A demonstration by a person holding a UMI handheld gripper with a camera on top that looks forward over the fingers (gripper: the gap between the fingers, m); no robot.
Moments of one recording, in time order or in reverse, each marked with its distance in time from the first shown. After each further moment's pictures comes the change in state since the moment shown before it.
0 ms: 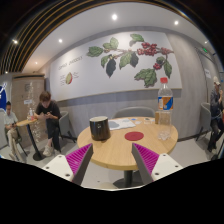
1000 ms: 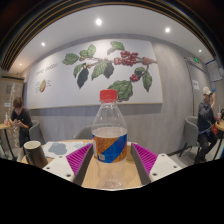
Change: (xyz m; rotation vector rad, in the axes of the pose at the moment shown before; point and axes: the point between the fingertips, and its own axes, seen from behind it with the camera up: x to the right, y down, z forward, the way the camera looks) arm 0.237 -0.099 0.156 0.147 0.234 -0.047
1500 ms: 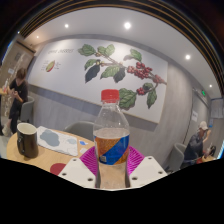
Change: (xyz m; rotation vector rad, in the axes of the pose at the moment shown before) arm -0.021 -0.024 0.008 0.039 0.078 -0.329
